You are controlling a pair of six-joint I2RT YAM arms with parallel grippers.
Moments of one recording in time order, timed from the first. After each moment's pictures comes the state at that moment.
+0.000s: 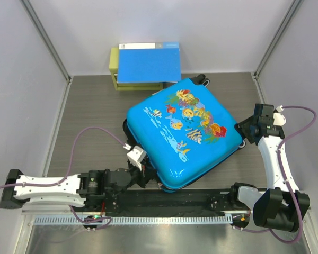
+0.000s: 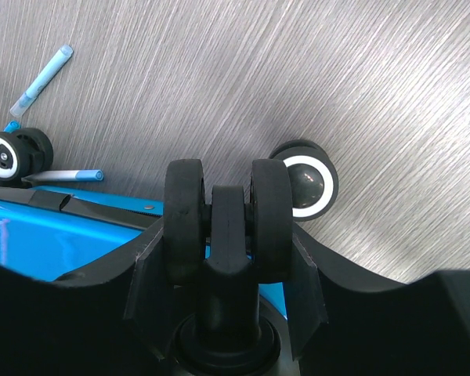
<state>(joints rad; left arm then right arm) -1.49 0.71 0.48 -0.17 -0.54 -0.63 -0.17 1.09 0.89 -0.72 0.19 0.85</state>
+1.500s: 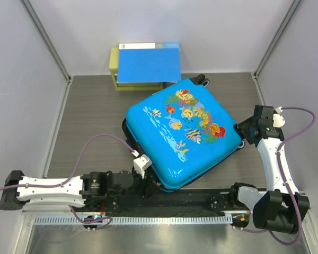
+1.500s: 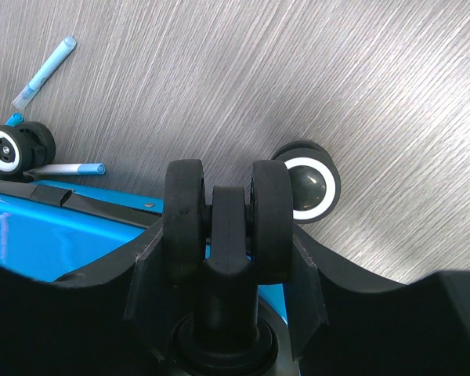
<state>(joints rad) -1.46 0.69 0.41 -0.21 -0.28 -0.66 -0.17 1.08 0.86 -0.71 0.17 0.85</state>
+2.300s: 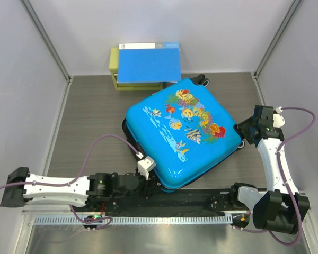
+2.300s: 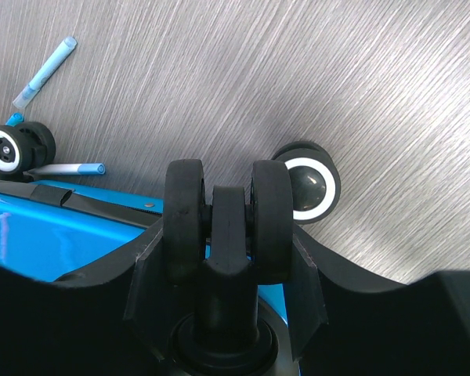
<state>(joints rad) -1.47 0.80 0.40 -0.12 -0.30 -0.68 -0.17 1.08 0.87 -0.71 0.17 0.85</state>
